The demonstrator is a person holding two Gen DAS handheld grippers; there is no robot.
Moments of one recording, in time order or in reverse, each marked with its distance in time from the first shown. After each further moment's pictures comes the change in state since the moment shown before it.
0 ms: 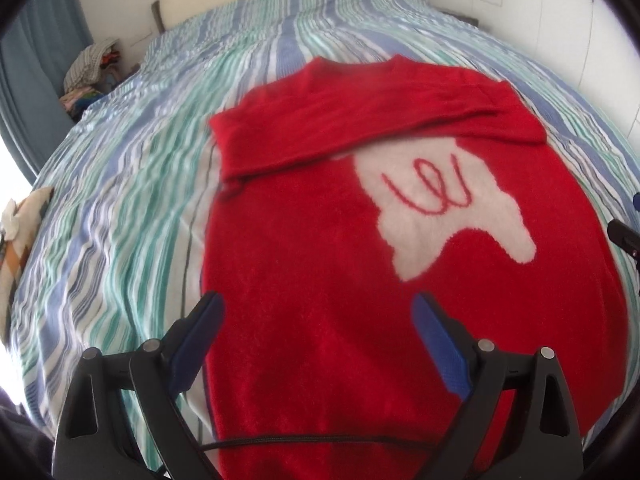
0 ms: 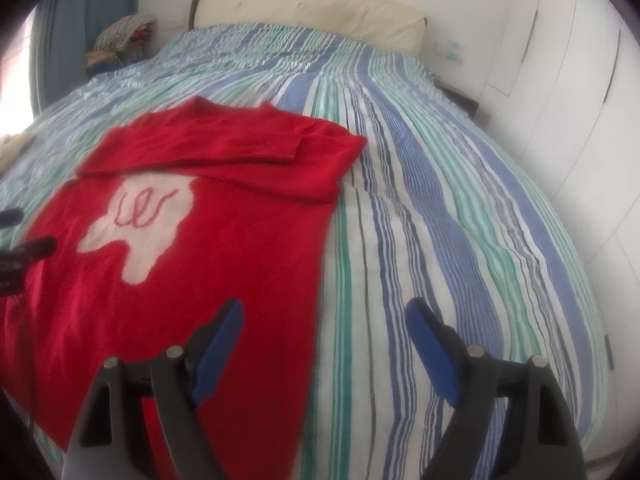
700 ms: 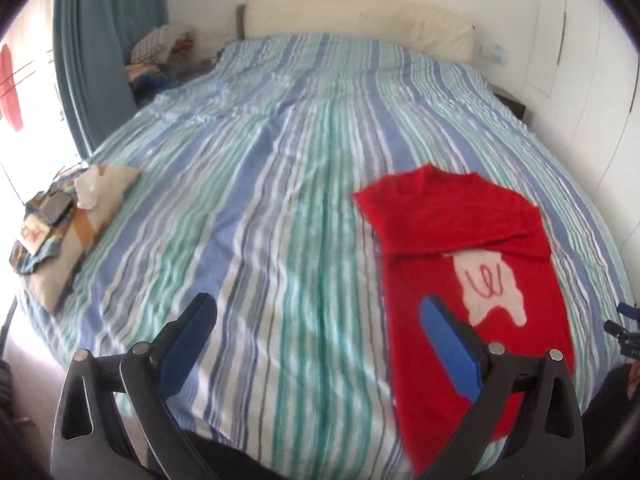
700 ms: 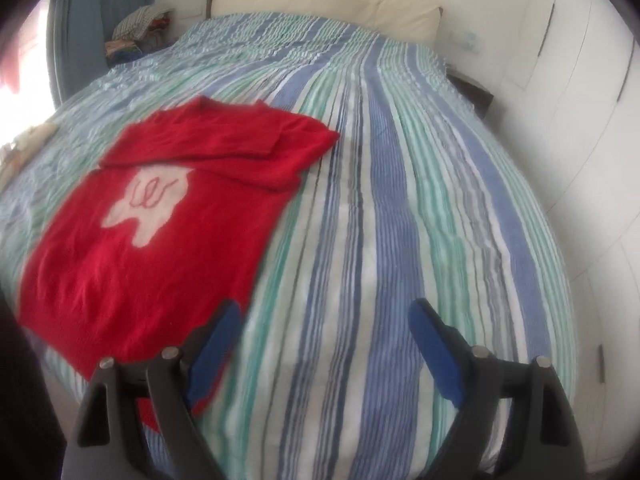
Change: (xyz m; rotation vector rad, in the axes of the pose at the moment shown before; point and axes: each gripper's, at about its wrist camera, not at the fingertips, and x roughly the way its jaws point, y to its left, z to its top) left arm -0.117 0.164 0.008 -0.255 -0.106 -0.017; right arm -0.051 -0.073 0.002 -0.025 0.074 0.131
